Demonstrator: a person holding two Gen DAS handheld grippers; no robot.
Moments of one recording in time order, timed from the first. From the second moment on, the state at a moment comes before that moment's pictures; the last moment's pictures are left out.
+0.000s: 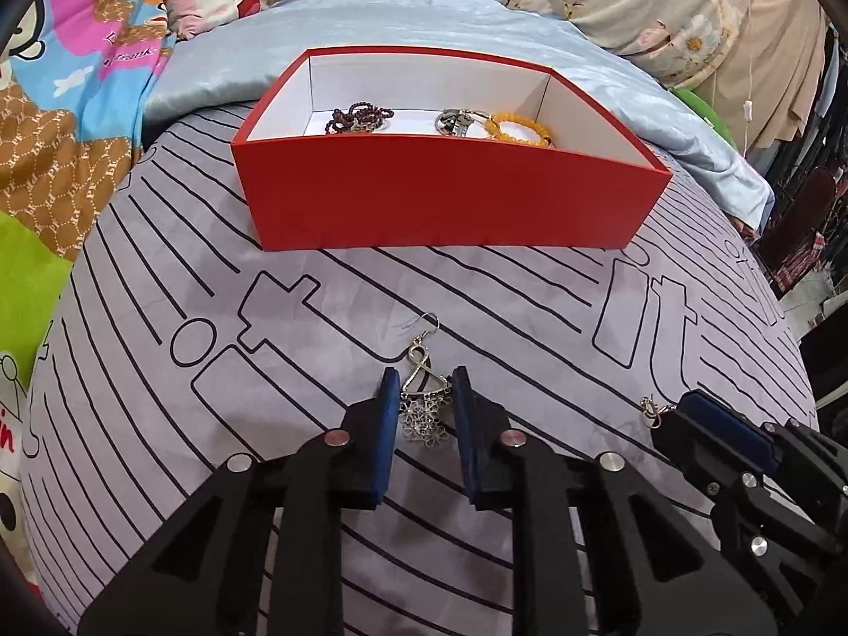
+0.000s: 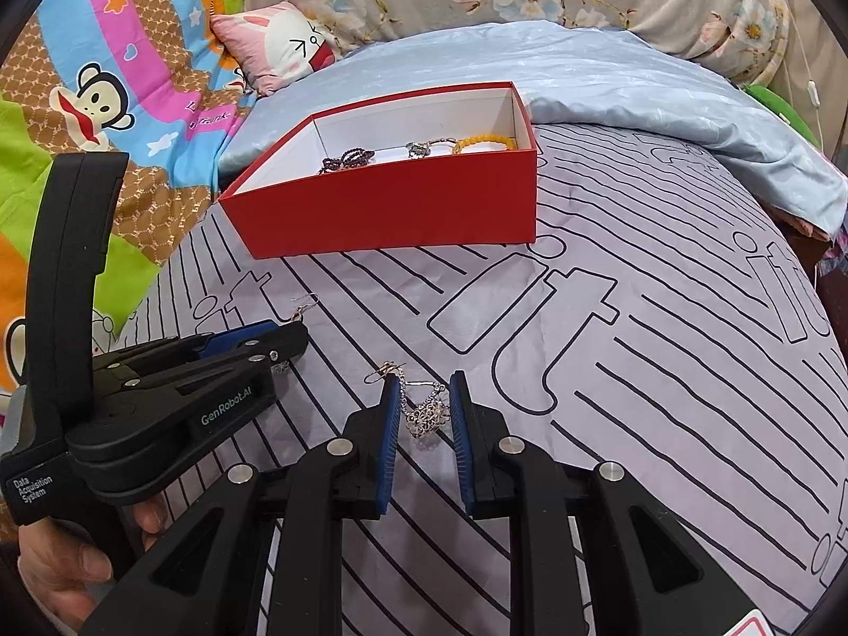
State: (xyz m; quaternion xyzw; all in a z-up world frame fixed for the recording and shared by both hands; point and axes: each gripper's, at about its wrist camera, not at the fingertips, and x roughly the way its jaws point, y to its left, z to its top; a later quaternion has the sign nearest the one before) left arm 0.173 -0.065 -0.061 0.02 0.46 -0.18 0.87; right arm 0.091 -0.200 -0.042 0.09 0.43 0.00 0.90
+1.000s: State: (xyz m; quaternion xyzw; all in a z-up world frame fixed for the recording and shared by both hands) left arm 0.164 -0.052 0.020 -0.01 0.40 -0.20 0.89; right arm 0.108 -0.197 0.020 0.08 0.37 0.04 0.93
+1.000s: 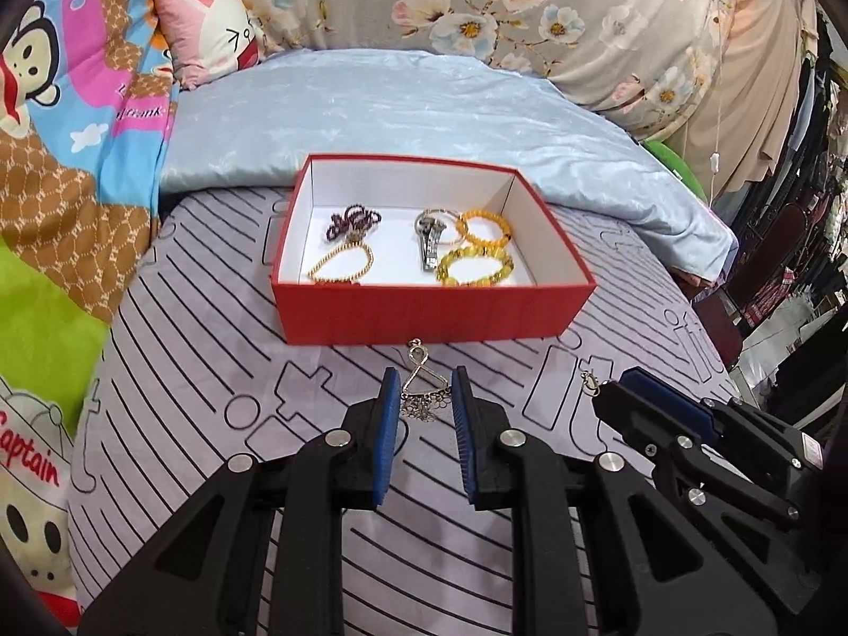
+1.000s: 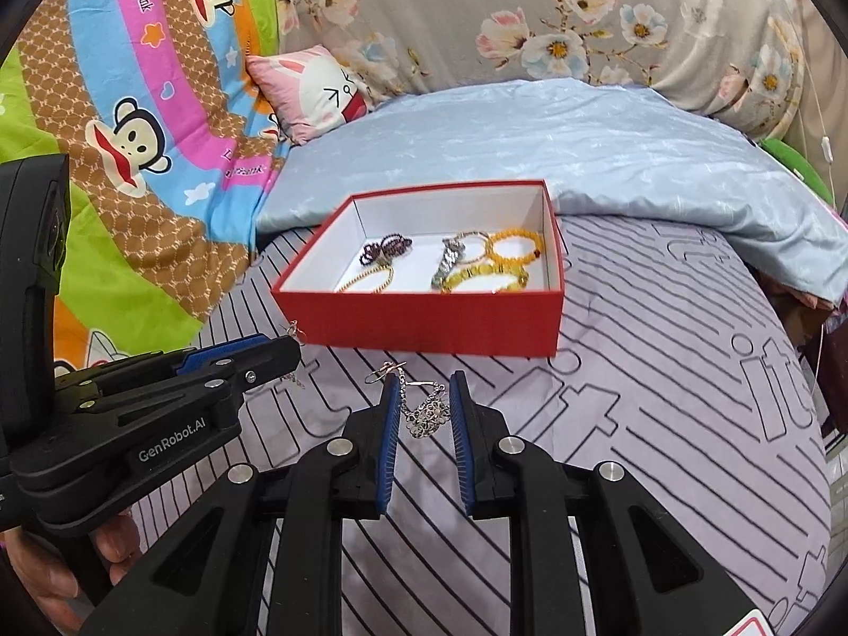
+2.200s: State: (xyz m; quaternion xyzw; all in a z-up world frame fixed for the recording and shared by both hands) left arm 0.282 -0.085 0.044 0.02 0.37 -0.16 0.92; right arm 0.235 -0.220 0.047 0.06 0.34 0.03 0.94
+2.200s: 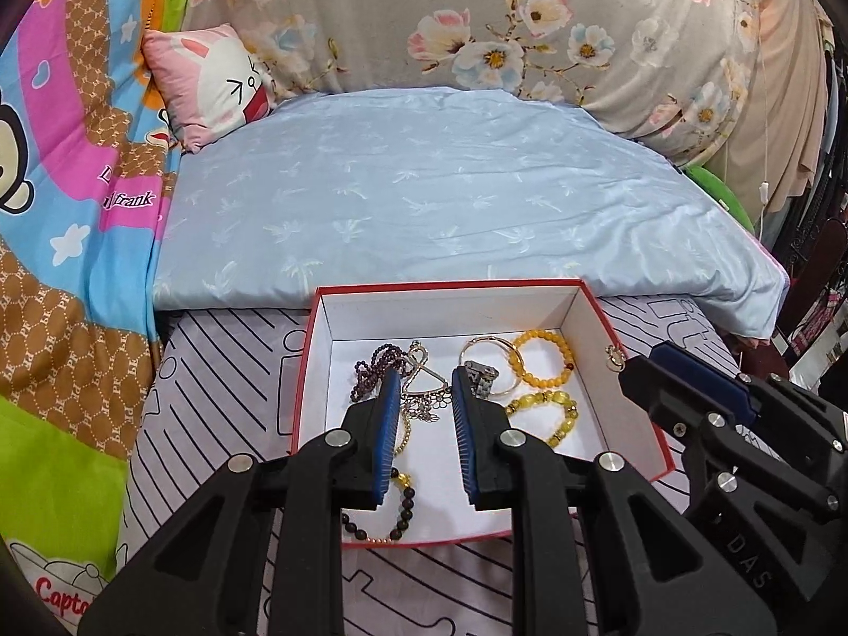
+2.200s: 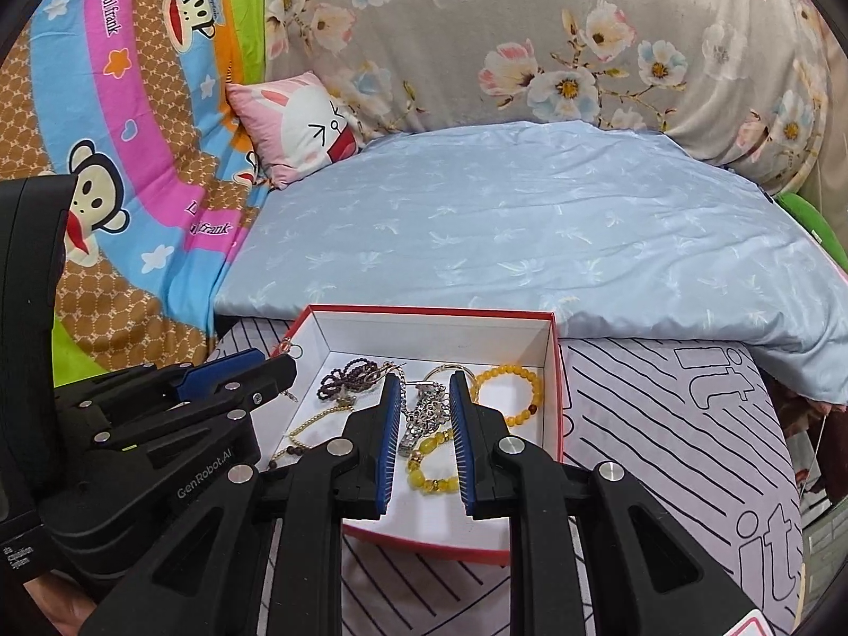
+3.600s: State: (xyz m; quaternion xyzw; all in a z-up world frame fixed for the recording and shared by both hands) left arm 0.324 -0.109 -0.006 0.05 0.40 -0.15 0.90; right arm 0.287 -0.216 -0.009 0.05 0.39 0.01 0.92
